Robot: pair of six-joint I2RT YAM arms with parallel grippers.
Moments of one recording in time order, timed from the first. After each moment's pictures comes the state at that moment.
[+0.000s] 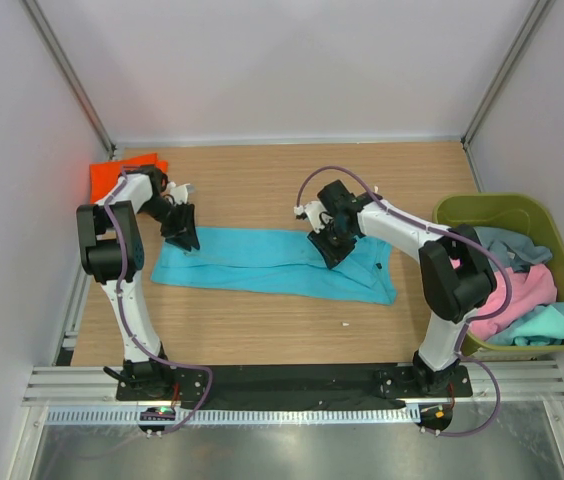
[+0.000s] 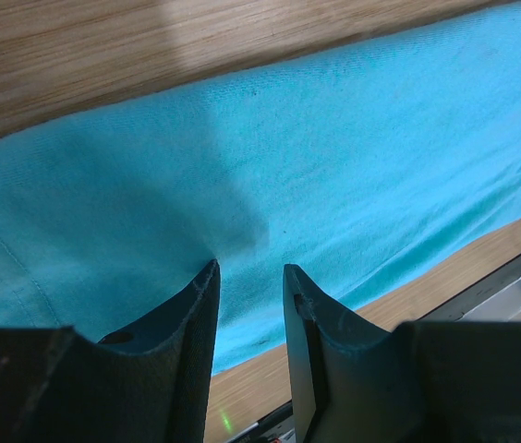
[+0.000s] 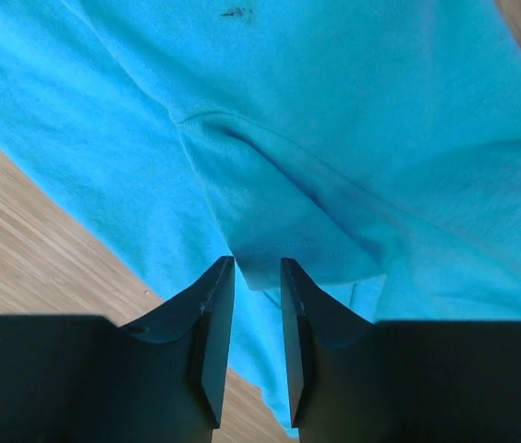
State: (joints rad) left arm 0.09 2.13 1.58 -1.04 0.51 0.17; right arm 0.53 1.80 1.28 -0.75 -0.19 -0.27
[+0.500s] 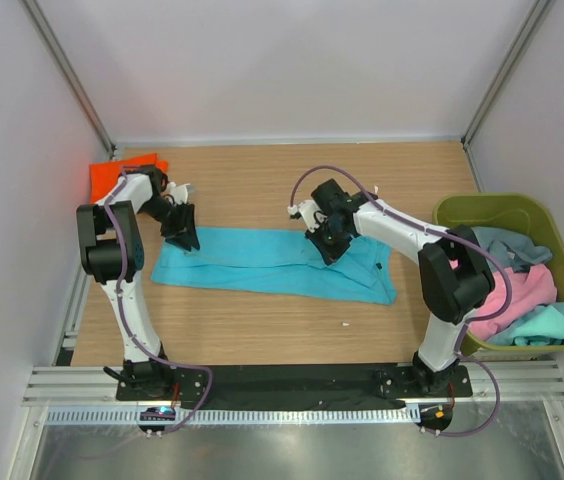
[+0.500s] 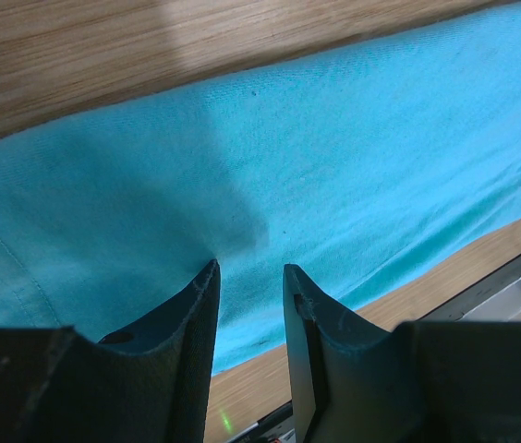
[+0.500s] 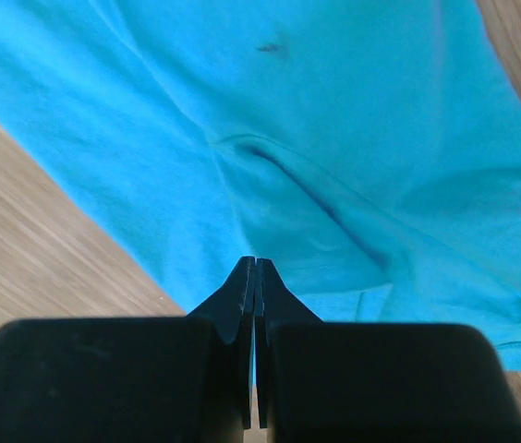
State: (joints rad) left arm 0.09 2.13 1.58 -1.04 0.51 0.17; right arm 0.56 1.80 1.30 -0.76 -0.16 -0.28
